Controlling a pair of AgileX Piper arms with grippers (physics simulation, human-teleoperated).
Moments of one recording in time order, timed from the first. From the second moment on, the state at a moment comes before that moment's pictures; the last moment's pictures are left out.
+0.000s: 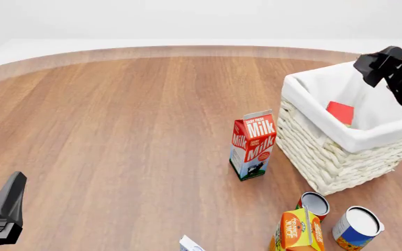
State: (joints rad) left arm 0.00 0.00 0.00 0.00 0.00; right arm 0.03 0.95 -0.78 0.20 0.50
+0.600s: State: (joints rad) left arm 0.00 0.00 0.00 0.00 0.00; right arm 0.37 0.95 -1.00 0.40 0.32
